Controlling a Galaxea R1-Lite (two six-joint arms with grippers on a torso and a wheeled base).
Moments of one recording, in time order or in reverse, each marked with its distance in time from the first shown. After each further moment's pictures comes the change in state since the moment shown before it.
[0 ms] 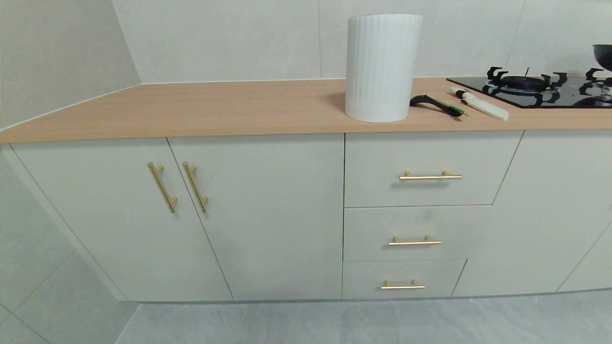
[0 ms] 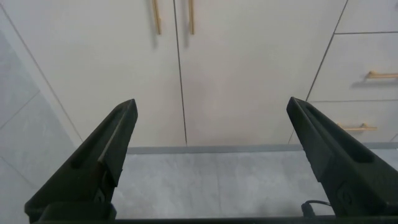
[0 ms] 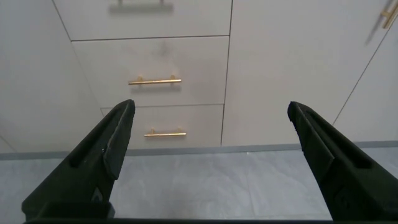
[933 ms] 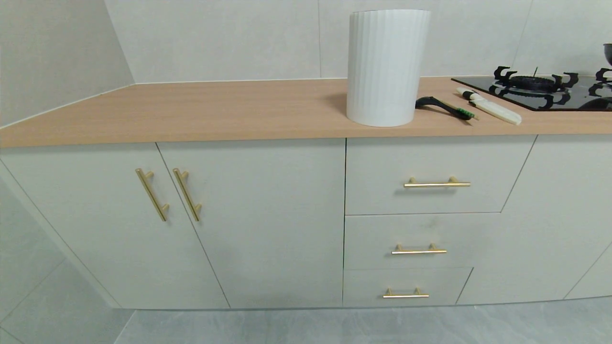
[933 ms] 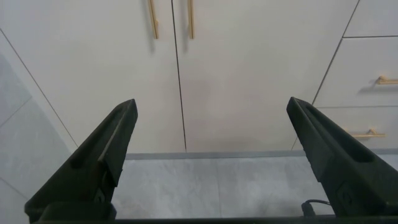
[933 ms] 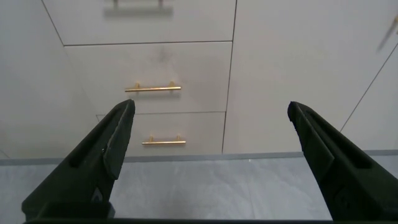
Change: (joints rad) left arm 0.000 0.000 0.000 0.000 0.000 0.000; right arm 0.000 0.000 0.000 0.000 0.001 -0.009
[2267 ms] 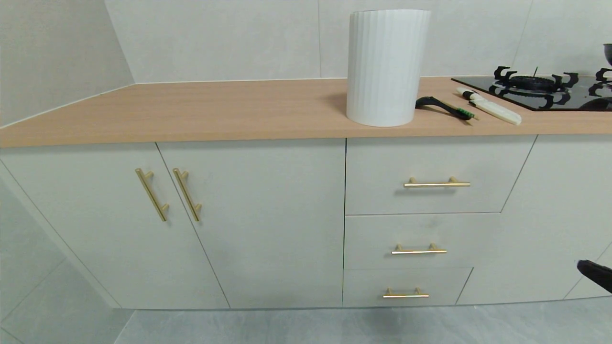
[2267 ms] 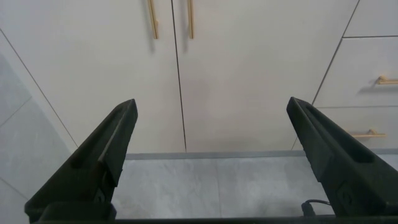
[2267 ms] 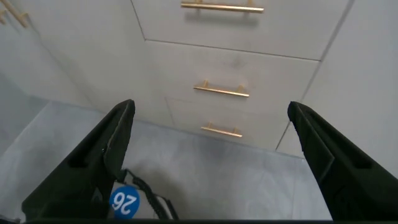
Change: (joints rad) left arm 0.000 0.000 0.000 0.000 0.000 0.000; right arm 0.128 0.839 -0.500 -0.054 0.226 0.020
